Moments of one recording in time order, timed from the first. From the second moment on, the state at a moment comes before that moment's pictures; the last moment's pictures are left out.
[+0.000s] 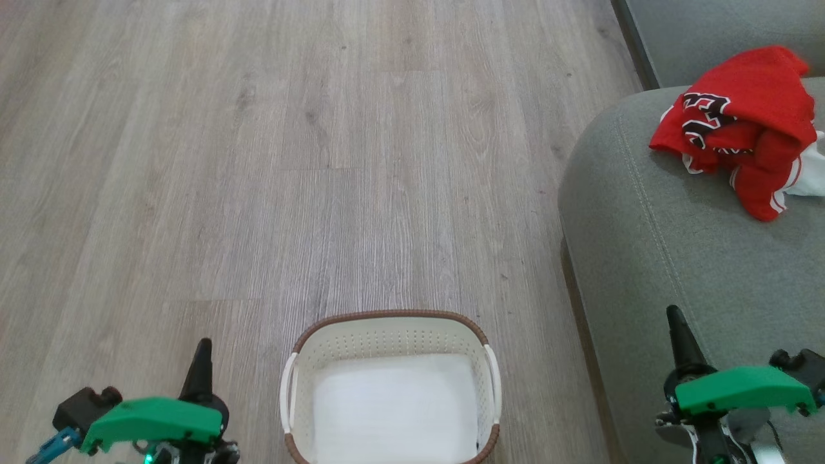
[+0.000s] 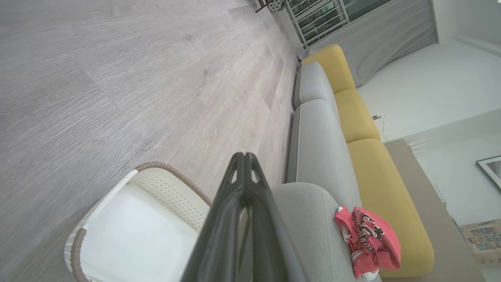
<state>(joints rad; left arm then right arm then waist) 0.03 0.06 -0.05 0.29 -1.08 0.00 -0.03 -0.01 -0.05 -0.08 0.31 1.04 0.13 -0.03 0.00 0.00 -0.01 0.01</state>
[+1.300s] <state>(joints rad) -0.04 0.05 0.05 0.29 -1.50 -0.10 0.08 -0.04 -0.05 -0.12 0.29 1.48 0.13 0.08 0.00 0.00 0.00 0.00</state>
